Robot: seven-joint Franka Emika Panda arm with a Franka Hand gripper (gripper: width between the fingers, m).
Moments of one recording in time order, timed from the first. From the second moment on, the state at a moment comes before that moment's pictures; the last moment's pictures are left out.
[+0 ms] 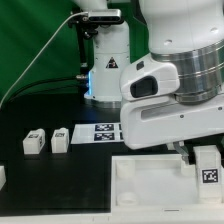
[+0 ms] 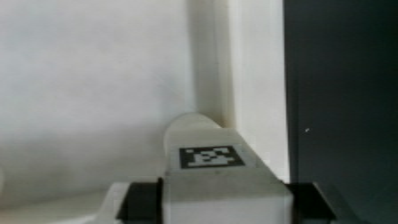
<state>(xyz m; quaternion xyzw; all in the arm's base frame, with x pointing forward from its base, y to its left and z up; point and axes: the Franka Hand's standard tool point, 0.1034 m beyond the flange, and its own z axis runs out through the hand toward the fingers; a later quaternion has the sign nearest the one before) 0.613 0.110 0.081 -0.99 0.09 0.06 0.10</state>
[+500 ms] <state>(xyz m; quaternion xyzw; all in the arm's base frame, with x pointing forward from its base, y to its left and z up) 0.617 0.121 0.080 -0.88 0.46 0.08 0.08</state>
